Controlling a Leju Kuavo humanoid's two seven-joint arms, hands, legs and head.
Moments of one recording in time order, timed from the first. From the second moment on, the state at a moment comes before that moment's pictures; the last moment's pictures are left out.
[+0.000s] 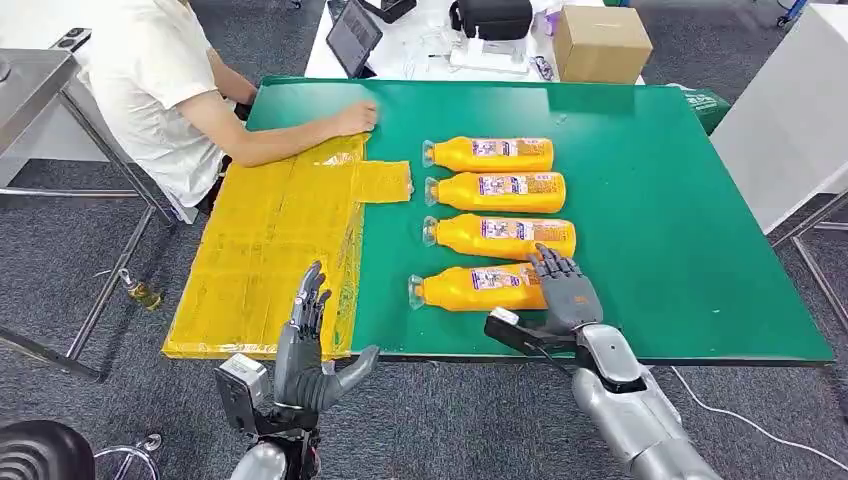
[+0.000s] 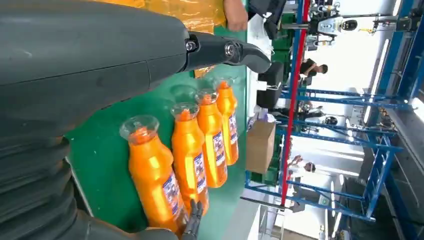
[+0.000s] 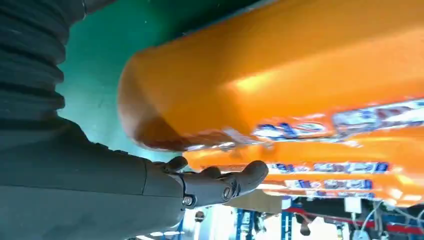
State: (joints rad) left arm 0.04 -0.19 -0.41 -1.47 0.03 0.21 -0.52; right arm -0.35 -0.20 0.41 -0.95 1.08 -0.33 -0.13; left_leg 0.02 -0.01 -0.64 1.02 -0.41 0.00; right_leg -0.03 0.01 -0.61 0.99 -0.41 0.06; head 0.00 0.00
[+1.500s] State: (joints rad) left arm -0.03 -0.18 -0.44 -1.42 0.04 0.18 -0.52; right arm -0.54 -0.16 0.41 -0.54 0.96 -0.31 -0.29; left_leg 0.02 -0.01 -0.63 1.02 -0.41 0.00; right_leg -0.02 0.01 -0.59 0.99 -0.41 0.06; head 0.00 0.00
